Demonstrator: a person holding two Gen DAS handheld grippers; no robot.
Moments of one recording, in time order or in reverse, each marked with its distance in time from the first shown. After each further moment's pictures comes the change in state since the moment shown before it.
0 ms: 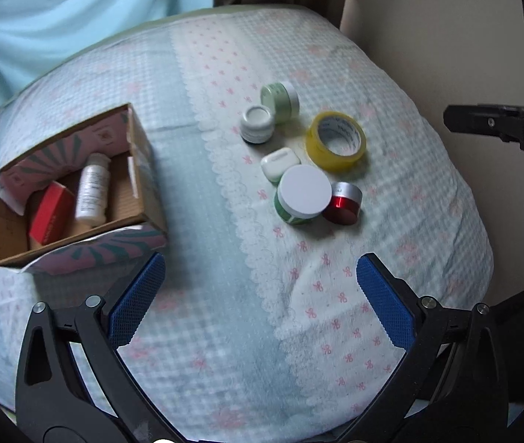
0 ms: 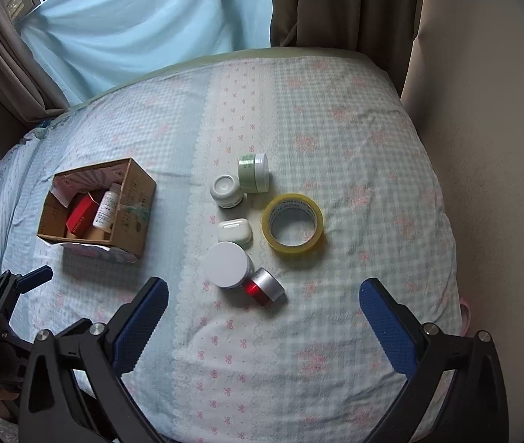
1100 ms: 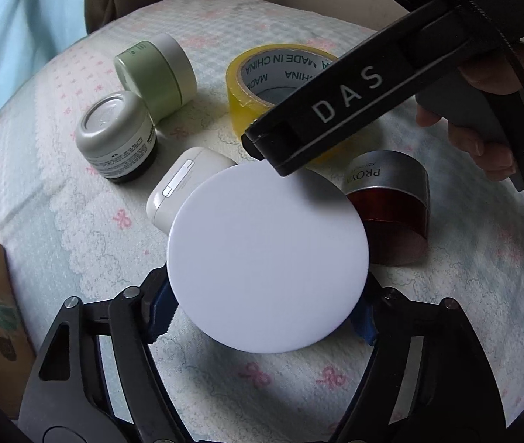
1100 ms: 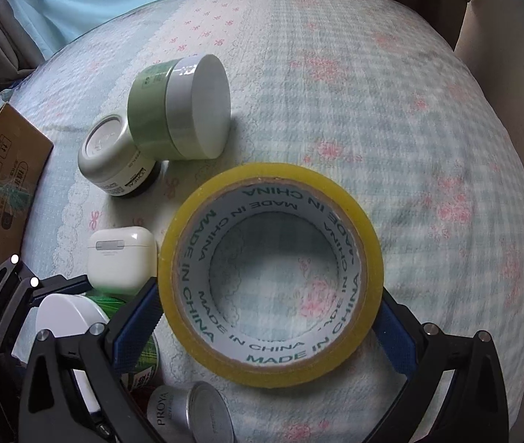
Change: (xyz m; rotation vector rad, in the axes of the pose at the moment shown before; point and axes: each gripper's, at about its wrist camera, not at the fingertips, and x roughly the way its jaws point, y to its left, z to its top) left arm 0.207 -0.050 0.028 0.396 -0.099 -0.127; right arm 0.242 -0.033 0.021 -0.075 0.071 -0.006
